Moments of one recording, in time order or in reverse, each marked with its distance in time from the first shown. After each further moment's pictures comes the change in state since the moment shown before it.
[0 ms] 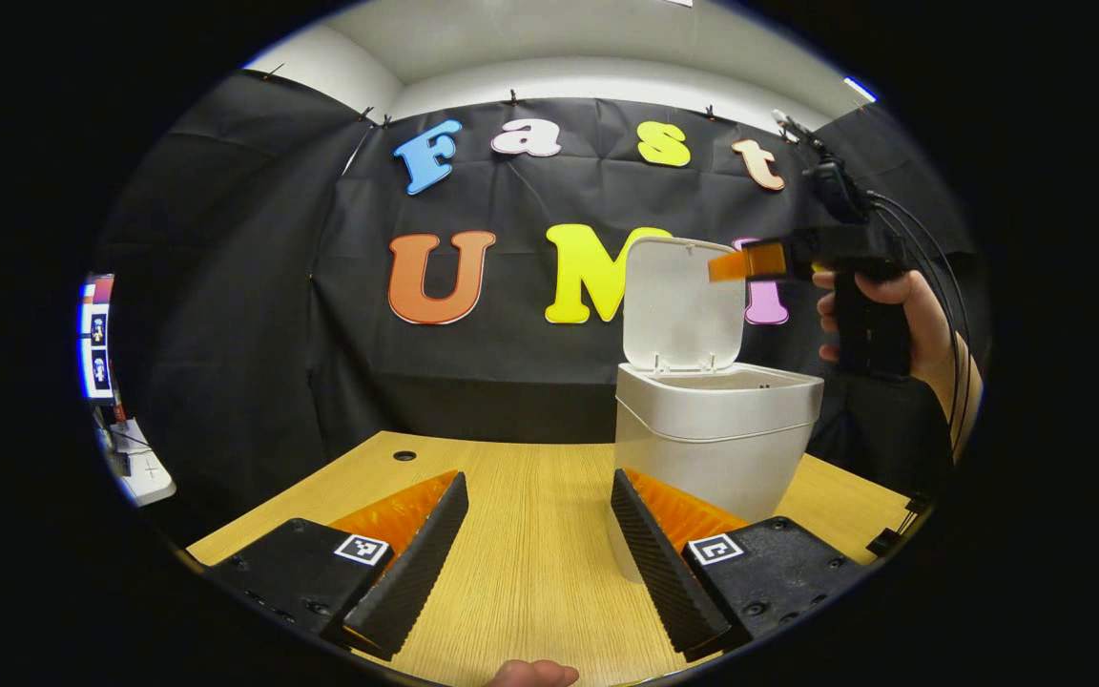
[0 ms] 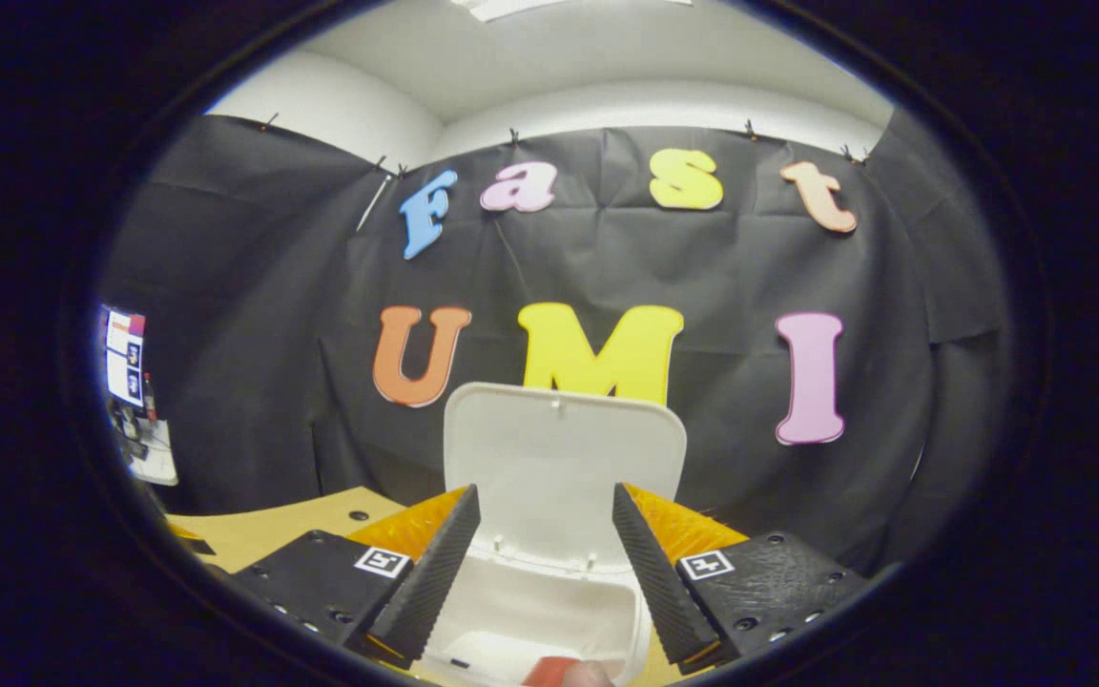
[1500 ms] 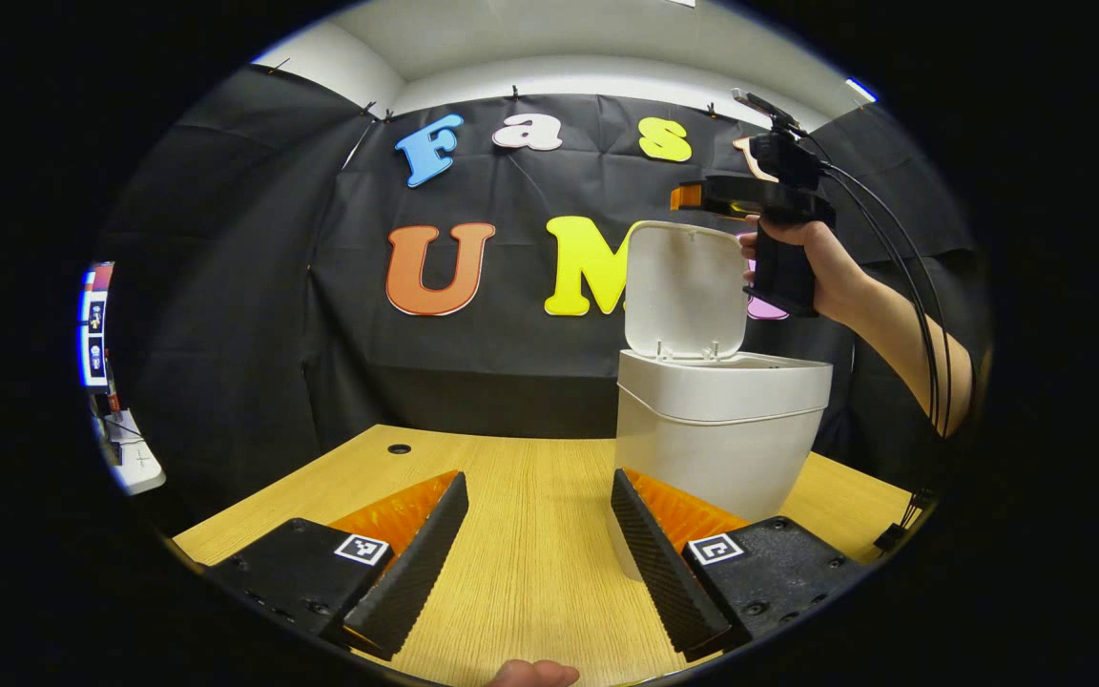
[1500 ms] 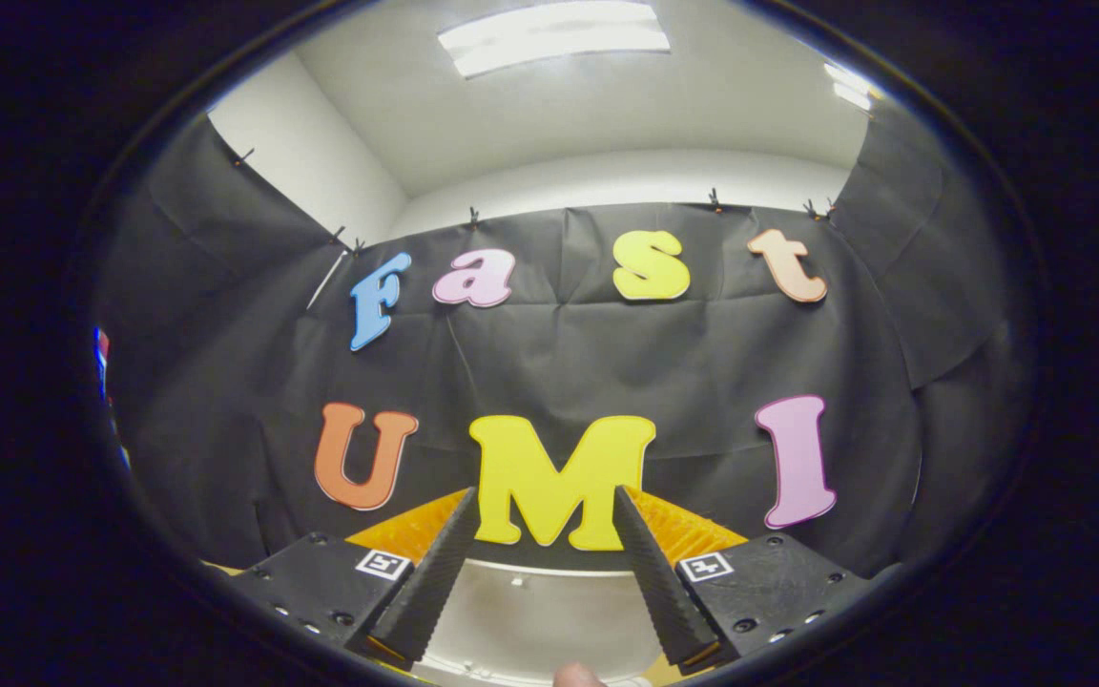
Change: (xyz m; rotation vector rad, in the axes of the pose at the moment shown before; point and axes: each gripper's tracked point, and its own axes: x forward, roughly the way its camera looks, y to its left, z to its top) left arm 0.010 0.002 -0.018 -0.013 -0.001 -0.001; right arm 0.092 -0.018 0.080 0.031 -0.276 -0.129
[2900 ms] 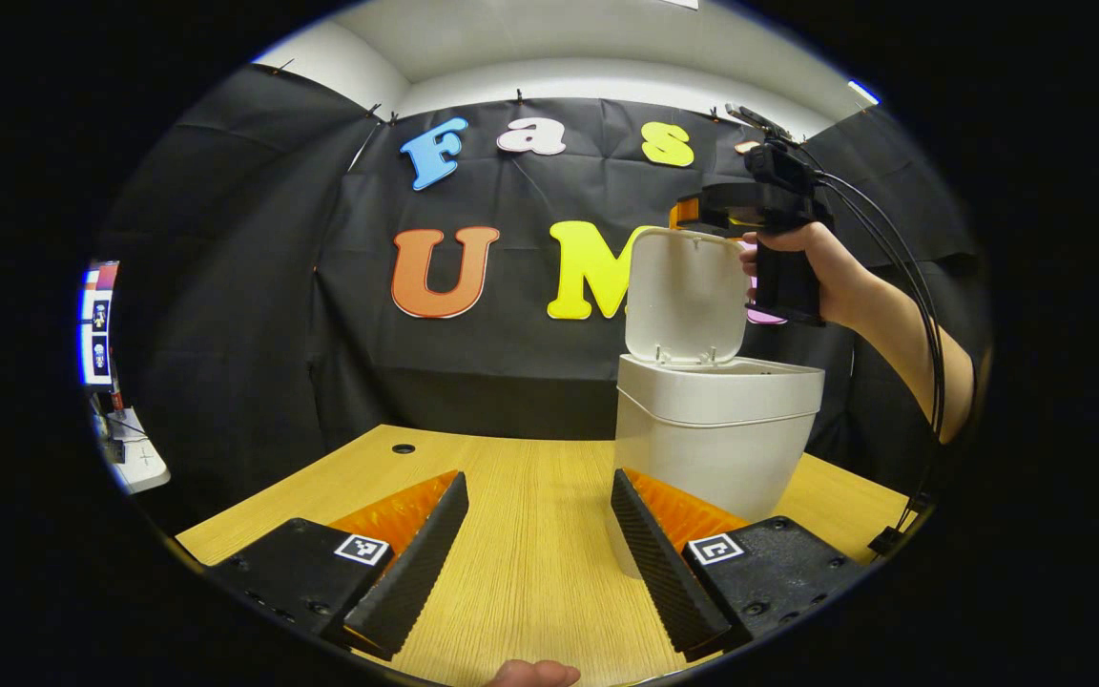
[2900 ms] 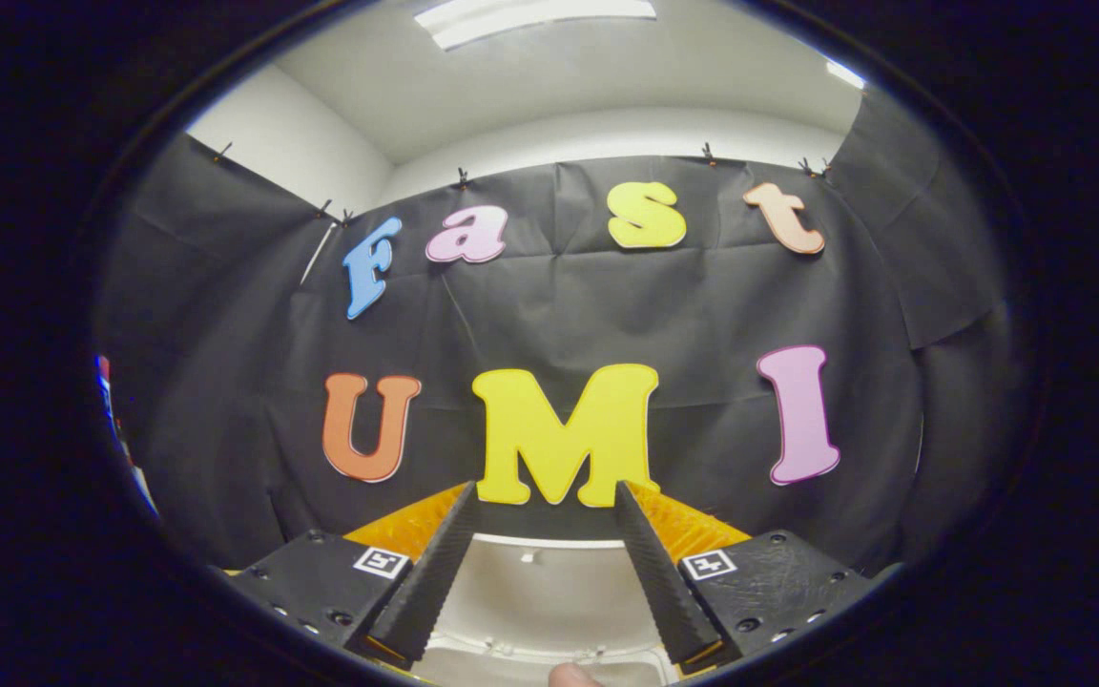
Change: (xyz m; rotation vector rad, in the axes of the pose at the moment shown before) left arm -0.017 -0.002 0.007 -0.005 -0.006 0.005; right arm -0.019 0.007 -0.027 0.033 0.176 -0.005
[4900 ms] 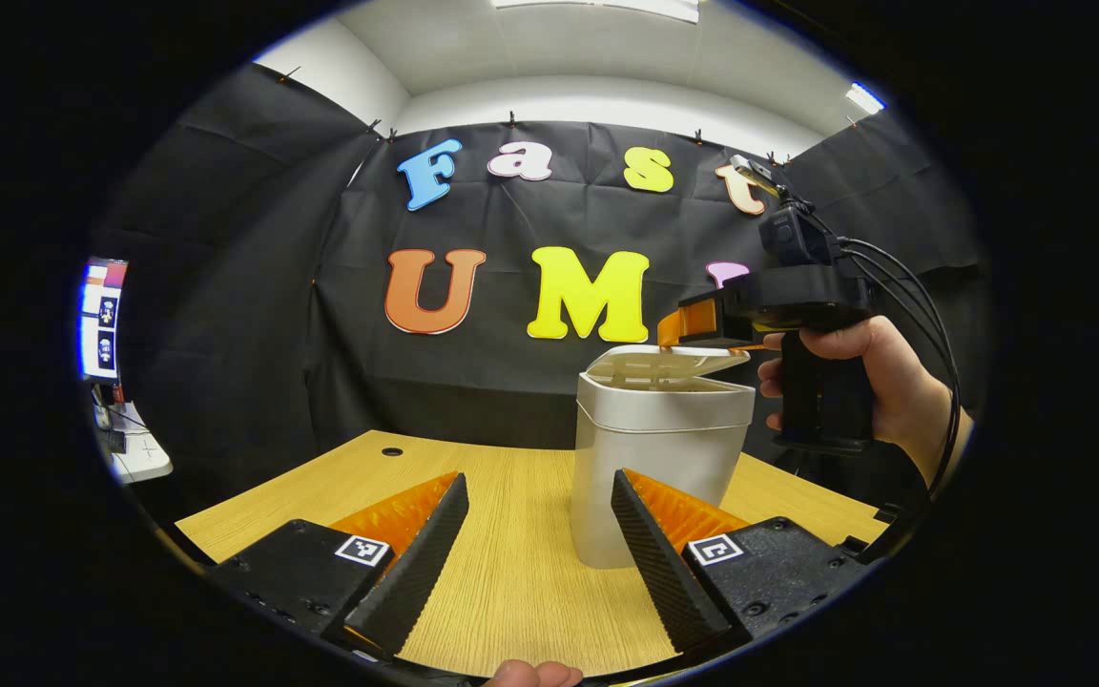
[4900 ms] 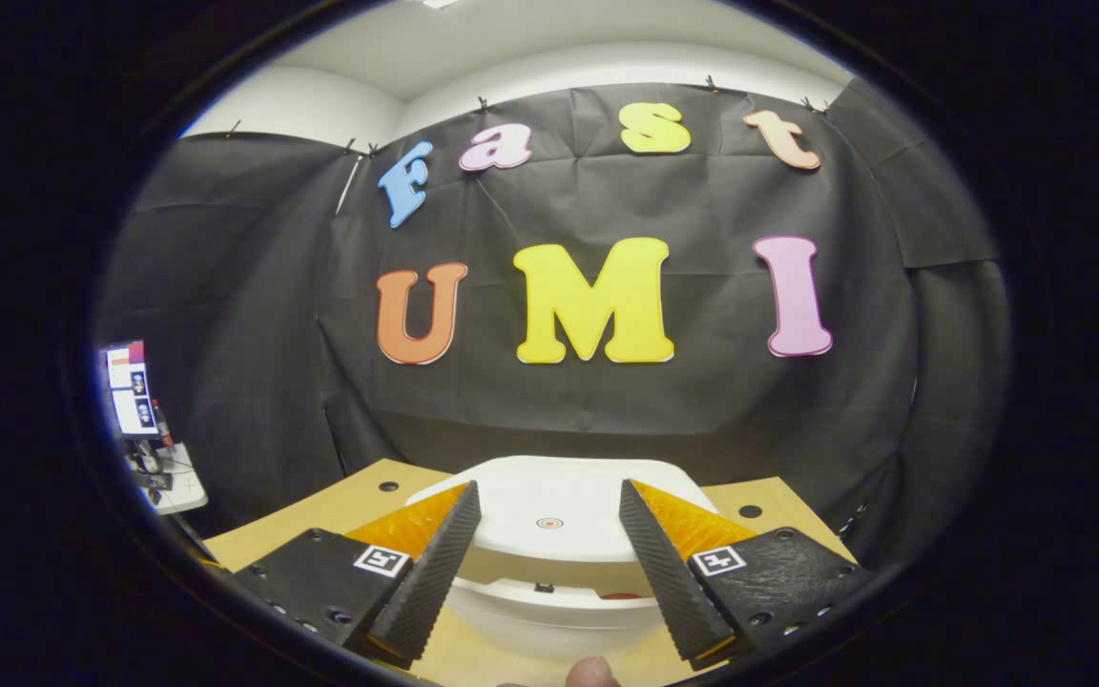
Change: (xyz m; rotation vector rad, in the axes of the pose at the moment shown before) left arm -0.068 -0.032 0.018 -0.018 -0.047 -0.040; right arm -0.161 0.017 -0.117 0.023 0.339 0.075
